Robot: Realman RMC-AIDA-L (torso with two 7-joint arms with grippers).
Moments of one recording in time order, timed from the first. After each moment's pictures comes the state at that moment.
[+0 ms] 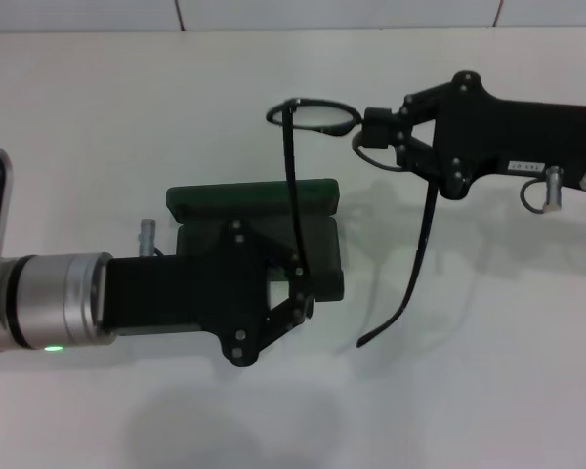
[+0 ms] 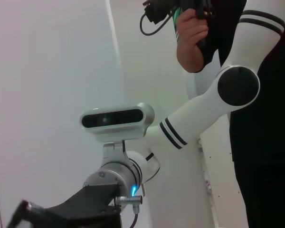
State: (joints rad) left arm -0.53 -2.09 0.83 0.38 1.79 1.90 -0.65; right arm 0.69 2.03 -1.02 -0.53 -1.53 -1.57 1.02
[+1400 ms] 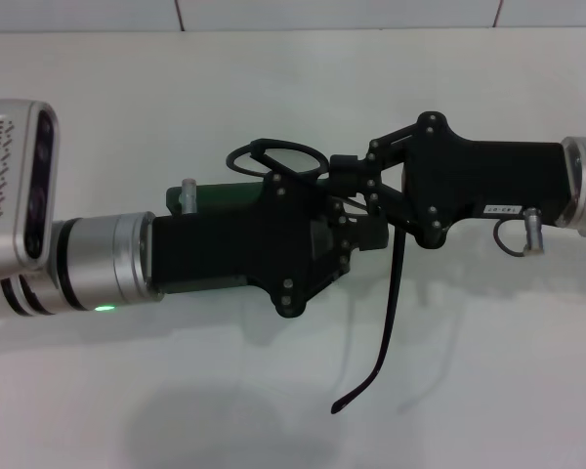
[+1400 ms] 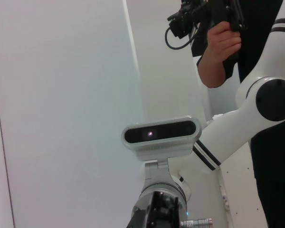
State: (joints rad) left arm -0.62 -2.10 0.83 0.28 1.71 1.82 -0.65; right arm 0.69 2.03 -1.20 -0.46 -1.38 -1.63 0.97
